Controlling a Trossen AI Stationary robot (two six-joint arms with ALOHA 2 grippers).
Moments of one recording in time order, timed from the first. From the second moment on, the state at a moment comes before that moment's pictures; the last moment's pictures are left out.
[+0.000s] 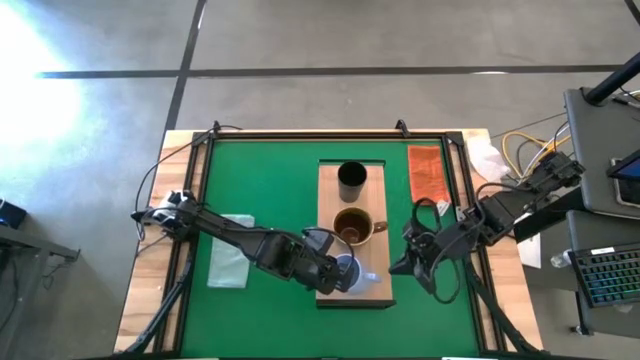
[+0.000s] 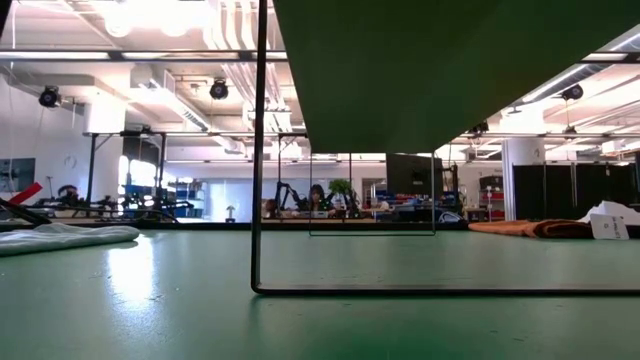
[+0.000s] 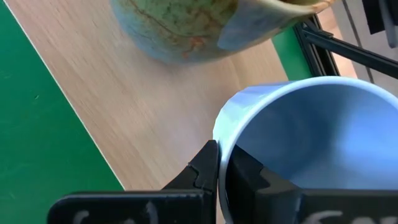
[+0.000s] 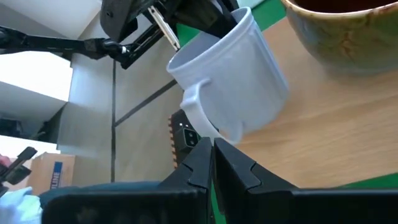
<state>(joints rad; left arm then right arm) -0.40 1.93 1.97 -1.00 -0.35 -1.45 0.57 1.15 1.14 -0.58 0.13 0.98</state>
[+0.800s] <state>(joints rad) -0.40 1.95 1.99 -0.95 -0.38 -1.45 0.57 1.15 1.14 -0.60 0.13 0.95</state>
